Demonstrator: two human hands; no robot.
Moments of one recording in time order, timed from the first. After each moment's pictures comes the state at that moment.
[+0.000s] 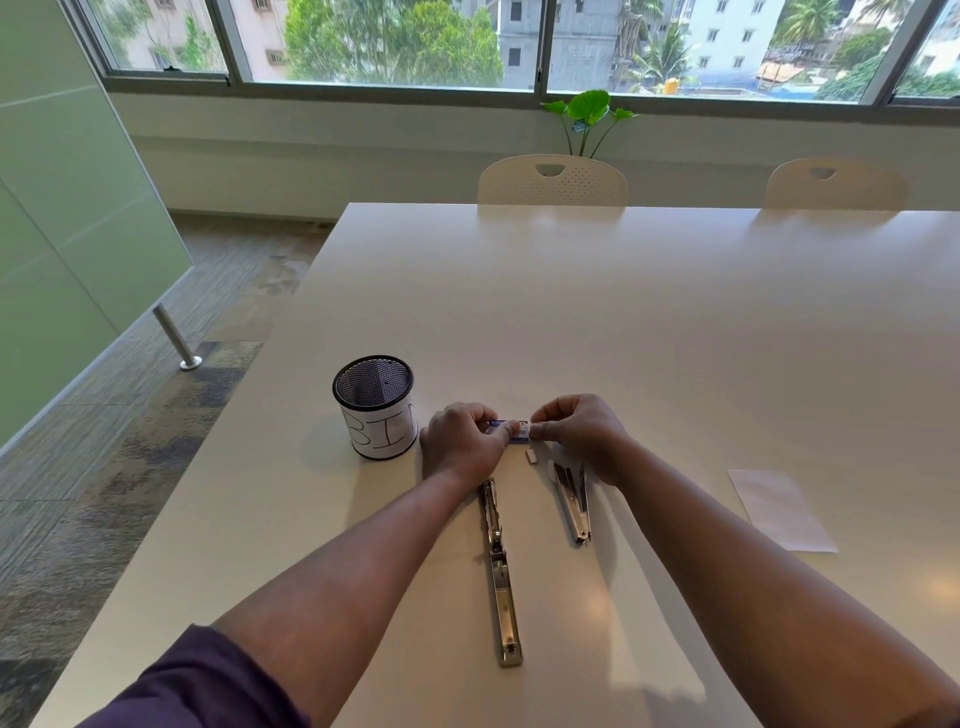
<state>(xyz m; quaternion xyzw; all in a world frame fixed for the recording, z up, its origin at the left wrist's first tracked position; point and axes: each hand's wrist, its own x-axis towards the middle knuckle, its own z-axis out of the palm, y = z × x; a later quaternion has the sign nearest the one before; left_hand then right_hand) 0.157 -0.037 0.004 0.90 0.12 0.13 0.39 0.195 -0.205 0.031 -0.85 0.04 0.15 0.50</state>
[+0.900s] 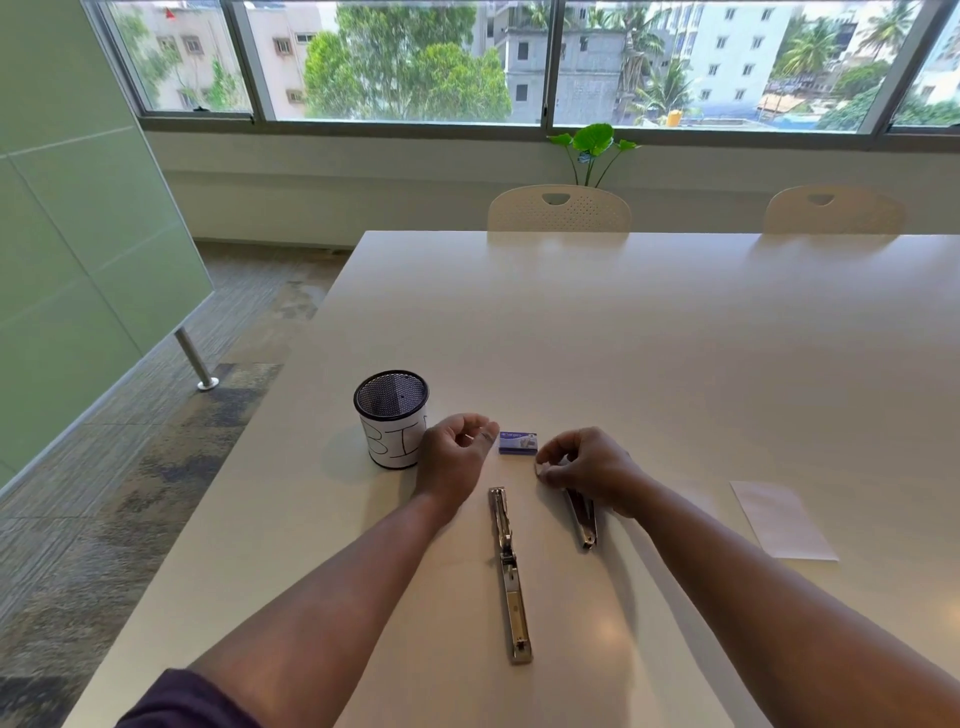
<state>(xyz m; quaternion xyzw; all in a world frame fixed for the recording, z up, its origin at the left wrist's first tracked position) 0.133 -0.017 0.003 0.76 0.12 0.15 0.62 0.166 -0.215 0.024 -0.91 -0.07 0.14 0.38</state>
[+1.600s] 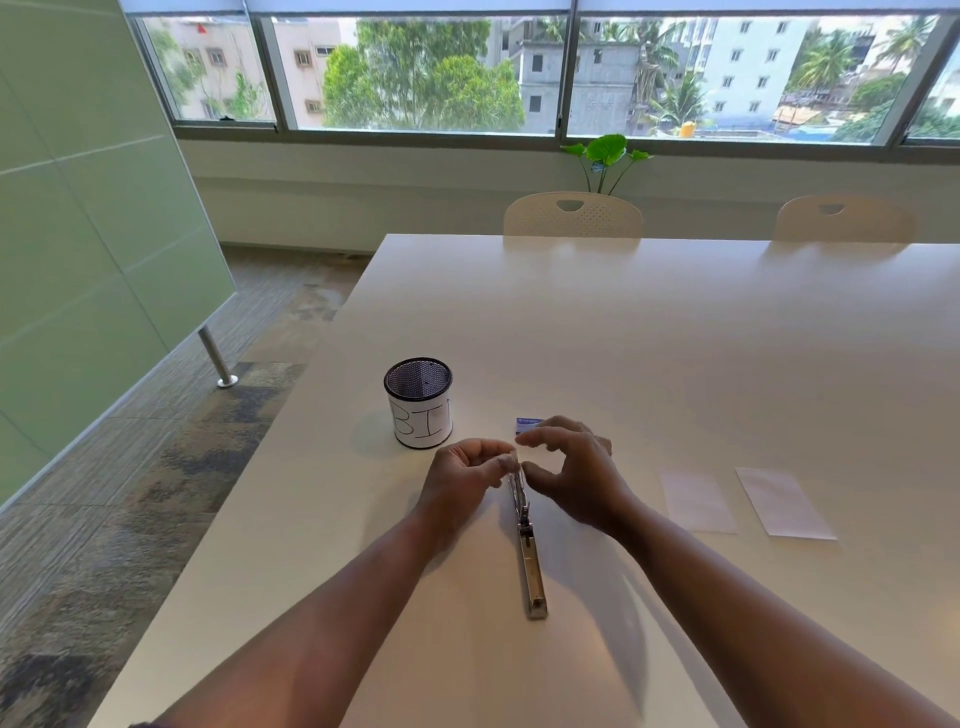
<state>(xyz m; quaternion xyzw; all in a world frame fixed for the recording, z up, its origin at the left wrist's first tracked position) 0.060 -0.008 0.018 0.69 0.04 0.03 0.72 0.099 -0.185 0.034 -0.89 -0.25 -0.08 0.37</state>
